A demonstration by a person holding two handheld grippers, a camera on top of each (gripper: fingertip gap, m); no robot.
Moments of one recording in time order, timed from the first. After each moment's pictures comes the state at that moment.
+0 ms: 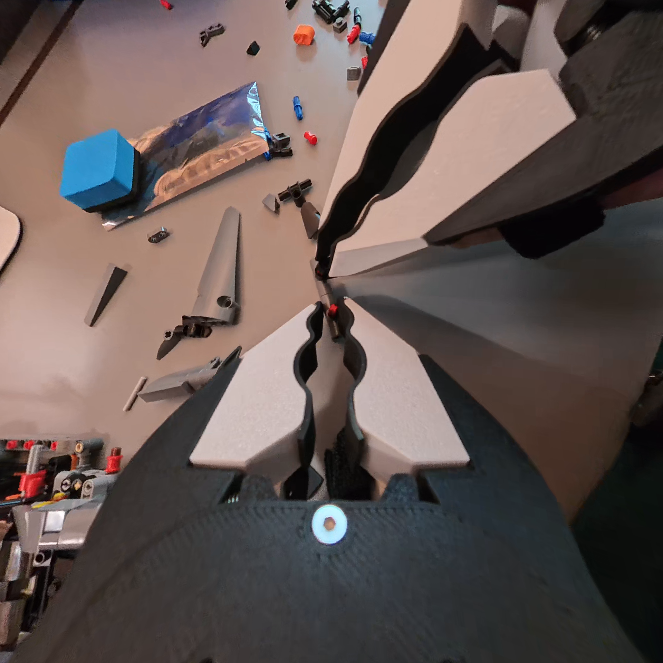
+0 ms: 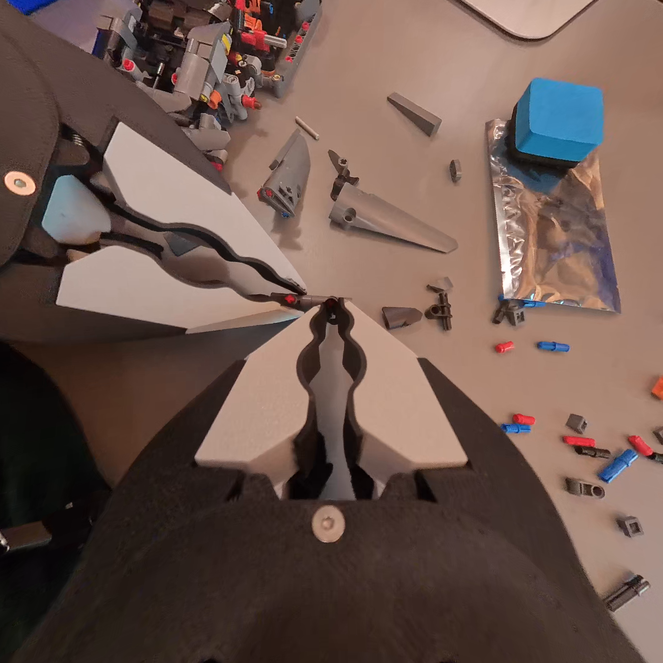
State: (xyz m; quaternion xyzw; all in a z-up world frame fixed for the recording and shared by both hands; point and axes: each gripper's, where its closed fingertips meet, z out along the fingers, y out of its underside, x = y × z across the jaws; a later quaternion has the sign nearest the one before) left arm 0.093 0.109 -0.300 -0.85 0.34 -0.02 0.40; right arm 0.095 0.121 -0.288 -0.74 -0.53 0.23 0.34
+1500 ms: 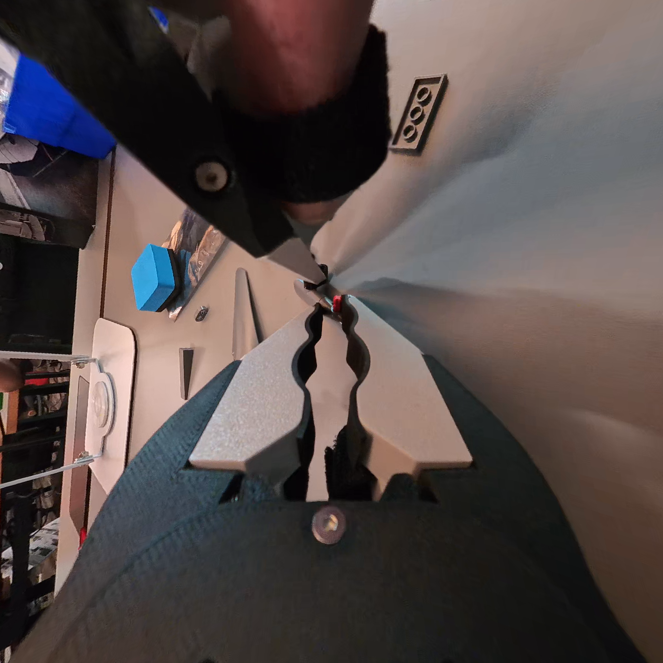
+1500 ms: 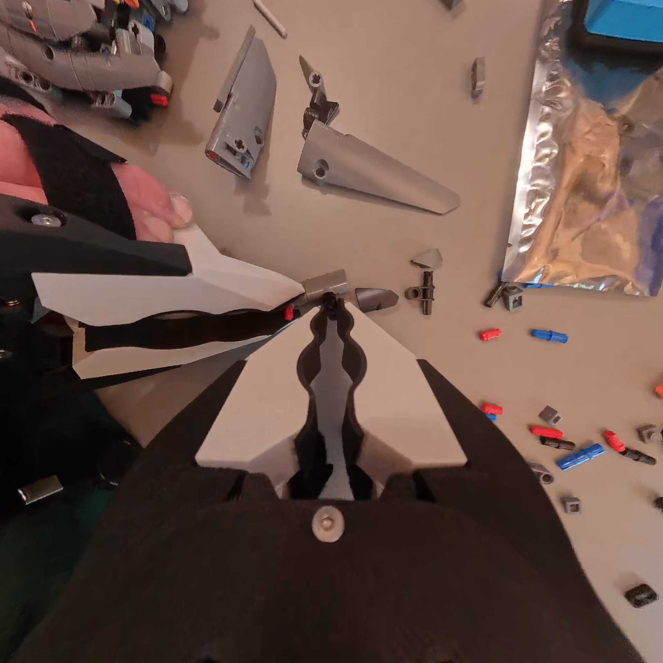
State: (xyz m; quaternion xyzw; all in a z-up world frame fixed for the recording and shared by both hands) left arm 0.105 0.122 -0.305 -0.75 0.51 0.13 0.39; right arm 0.107 0.136 -0.302 -0.79 -0.56 0.18 0.15
